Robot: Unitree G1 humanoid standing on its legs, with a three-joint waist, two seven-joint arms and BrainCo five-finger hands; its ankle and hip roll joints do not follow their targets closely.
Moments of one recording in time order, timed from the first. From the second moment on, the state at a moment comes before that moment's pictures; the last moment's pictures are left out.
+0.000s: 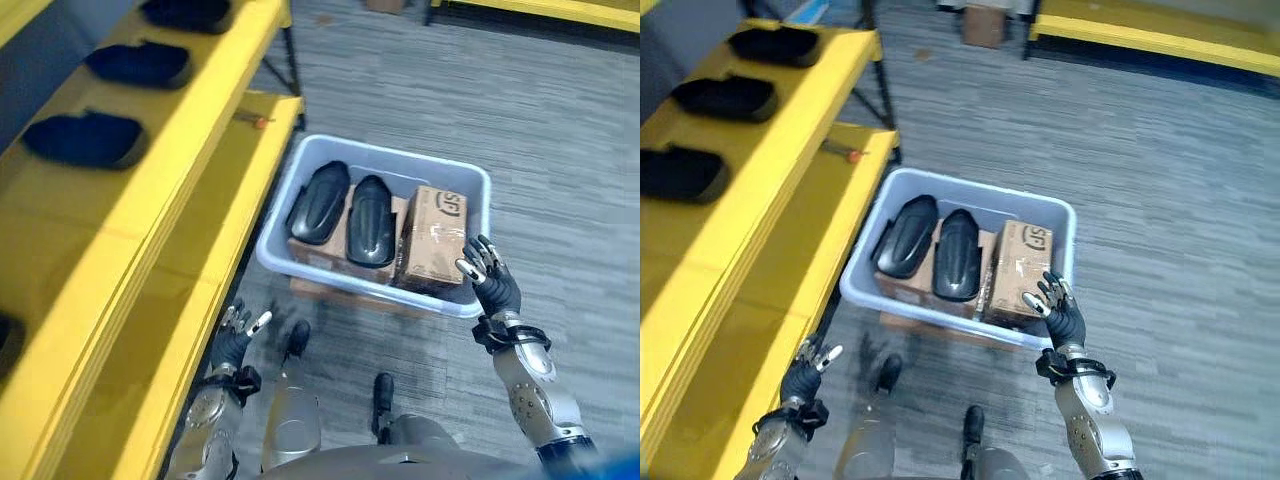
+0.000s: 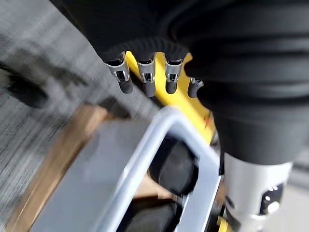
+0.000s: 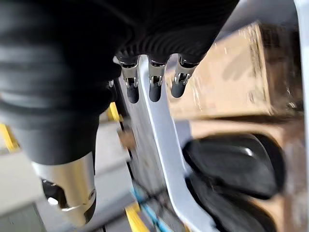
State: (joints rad) left arm 0.29 0.22 -0.06 0.19 -0.57 -0.10 0.11; right arm 0.16 -0.33 0.09 -0.02 0.65 -0.09 -0.10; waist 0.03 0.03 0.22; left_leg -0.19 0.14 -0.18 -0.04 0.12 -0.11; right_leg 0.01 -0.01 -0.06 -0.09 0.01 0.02
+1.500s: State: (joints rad) left arm -0.31 0.32 -0.22 -0.06 -0.60 -0.25 0.33; right arm -0.68 -0.32 0.32 0.15 0.52 -0.12 -0.39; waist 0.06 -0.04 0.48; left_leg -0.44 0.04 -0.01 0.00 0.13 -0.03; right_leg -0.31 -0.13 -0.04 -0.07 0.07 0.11
